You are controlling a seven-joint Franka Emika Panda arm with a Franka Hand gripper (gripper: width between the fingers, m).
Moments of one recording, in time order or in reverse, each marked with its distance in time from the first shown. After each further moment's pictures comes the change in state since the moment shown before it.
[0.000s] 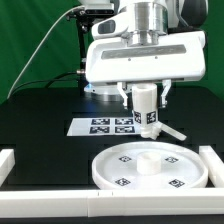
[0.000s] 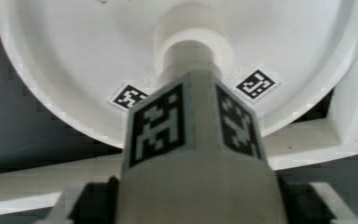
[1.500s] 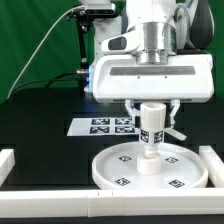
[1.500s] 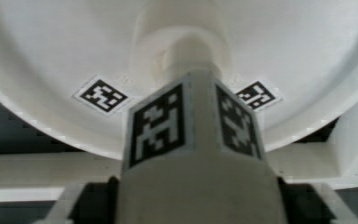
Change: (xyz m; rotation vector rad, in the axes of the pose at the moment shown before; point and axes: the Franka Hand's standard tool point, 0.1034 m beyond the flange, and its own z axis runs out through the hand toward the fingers) arm -0.002 -0.009 0.031 -0.019 0.059 -0.084
